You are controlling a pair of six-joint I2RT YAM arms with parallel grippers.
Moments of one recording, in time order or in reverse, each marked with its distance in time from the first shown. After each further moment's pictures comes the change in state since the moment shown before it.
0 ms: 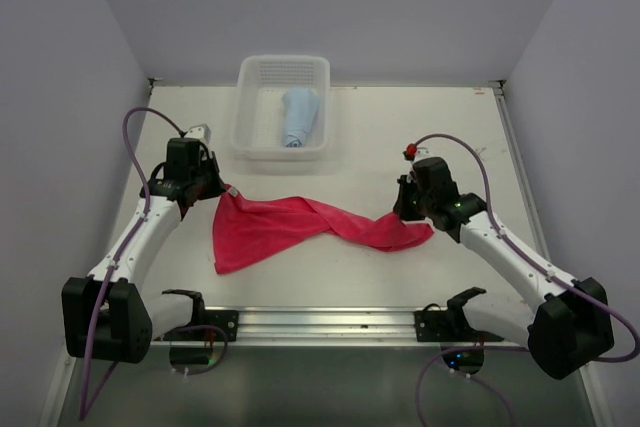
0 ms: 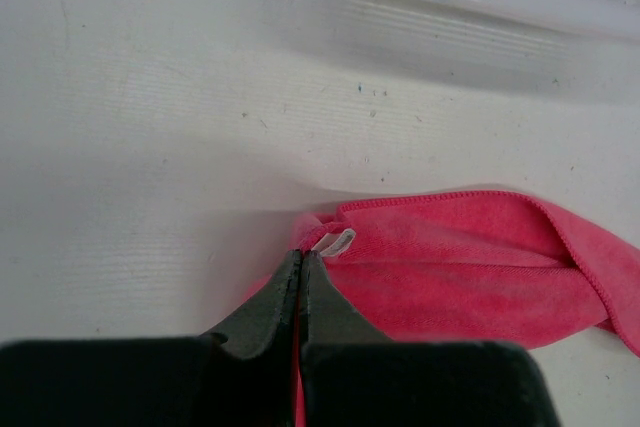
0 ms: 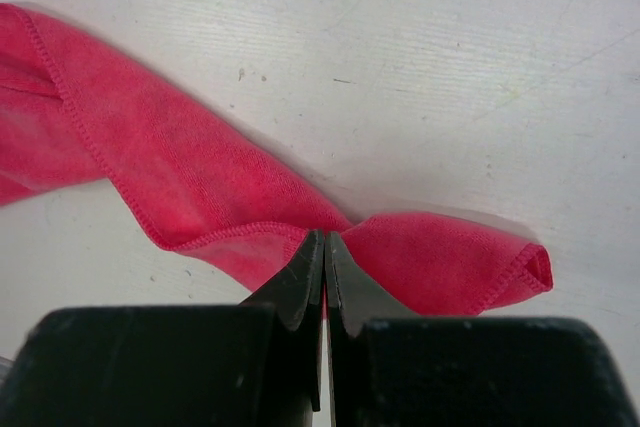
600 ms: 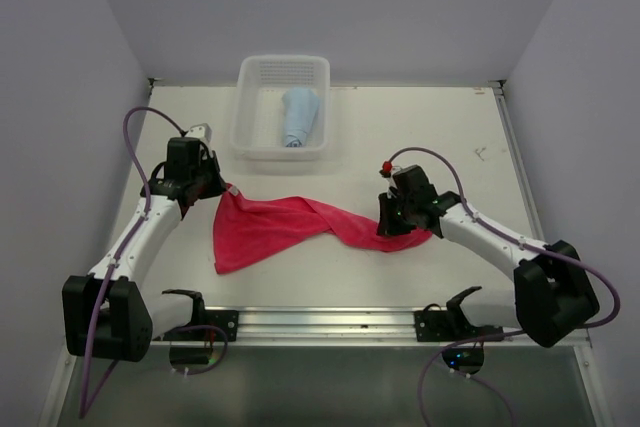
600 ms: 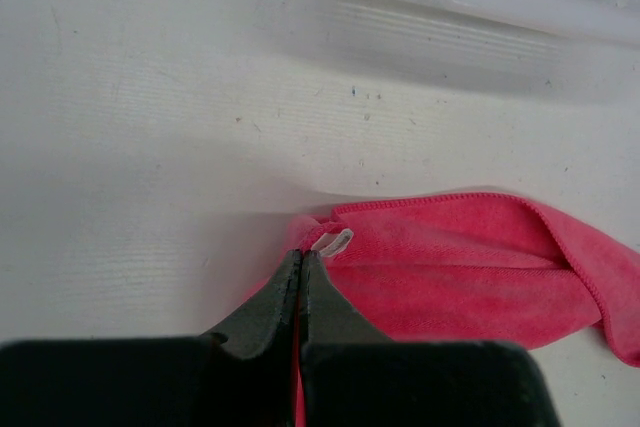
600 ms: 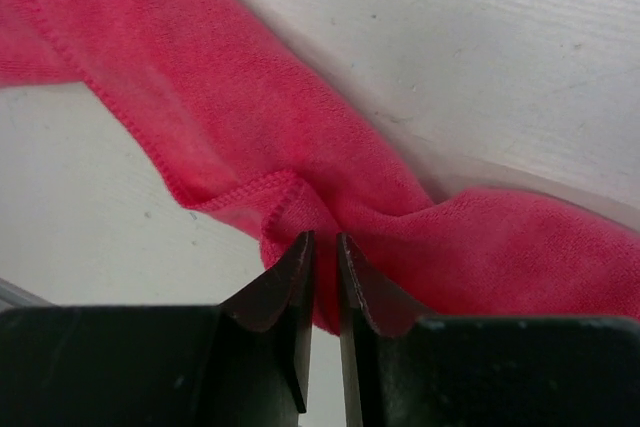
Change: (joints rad) left arm 0.000 0.007 0.000 0.014 0.010 0.000; right arm 0.069 0.145 -0.043 0.032 -0.155 -0.011
